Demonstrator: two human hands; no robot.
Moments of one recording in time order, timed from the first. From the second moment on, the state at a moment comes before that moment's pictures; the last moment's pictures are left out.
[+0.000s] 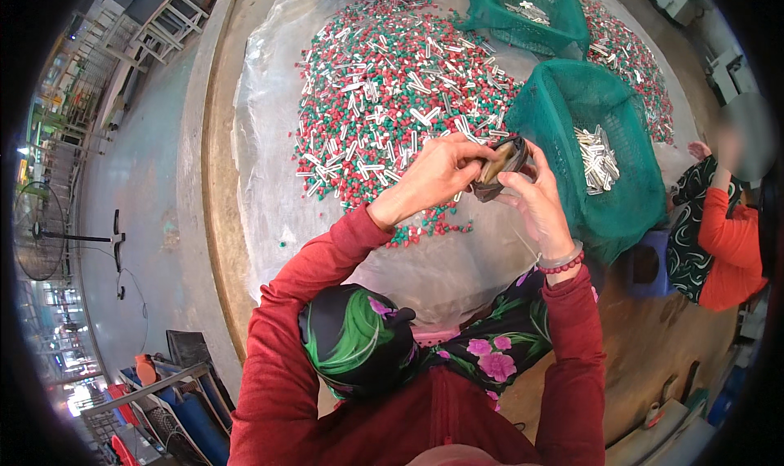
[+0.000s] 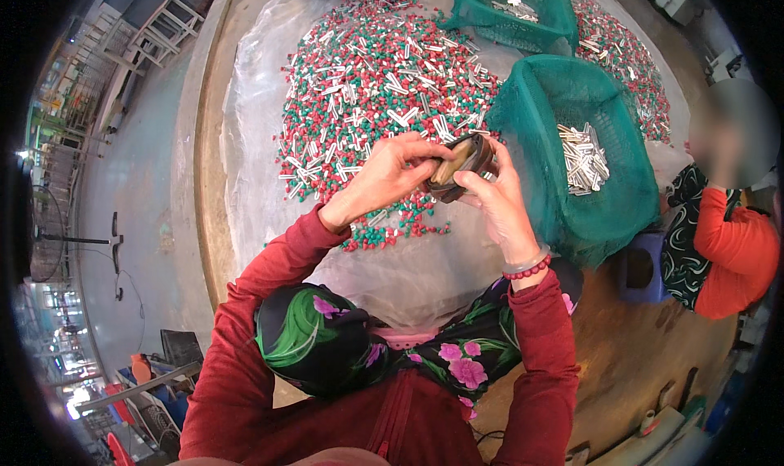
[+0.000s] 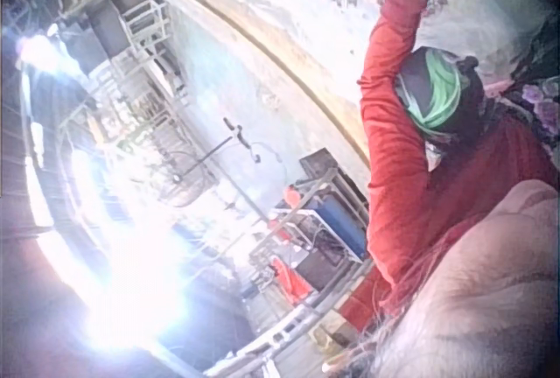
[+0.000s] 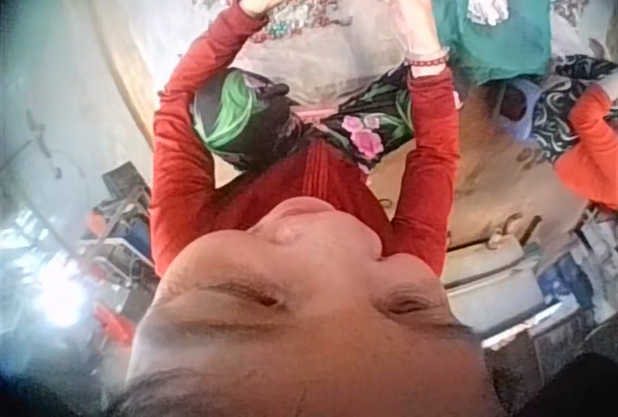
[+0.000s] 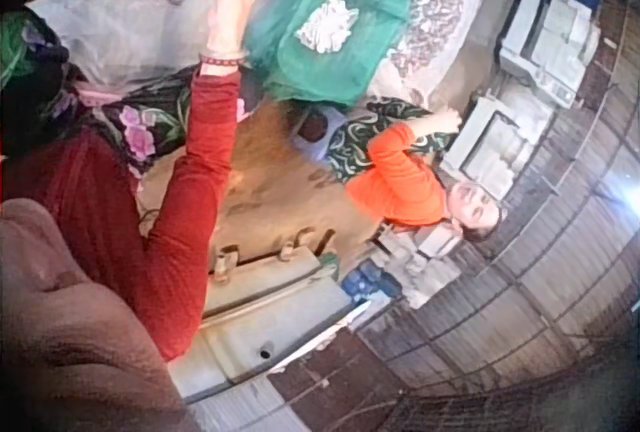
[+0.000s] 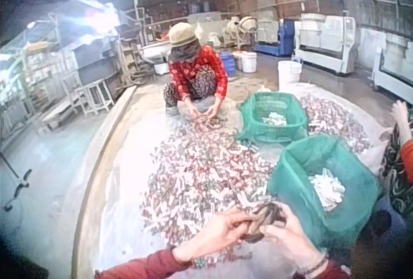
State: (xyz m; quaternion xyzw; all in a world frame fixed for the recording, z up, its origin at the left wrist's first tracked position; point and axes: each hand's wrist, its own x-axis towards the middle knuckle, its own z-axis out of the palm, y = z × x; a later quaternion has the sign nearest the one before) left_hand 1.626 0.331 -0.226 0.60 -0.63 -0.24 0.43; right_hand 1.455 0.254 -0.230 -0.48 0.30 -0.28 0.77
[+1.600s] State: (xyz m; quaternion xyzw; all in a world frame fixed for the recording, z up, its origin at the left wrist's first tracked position) left_hand 1.509 0.199 -0.138 0.44 -0.85 0.01 0.28; right_hand 1.359 0.203 -0.261 -0.29 0.29 -0.60 0.68
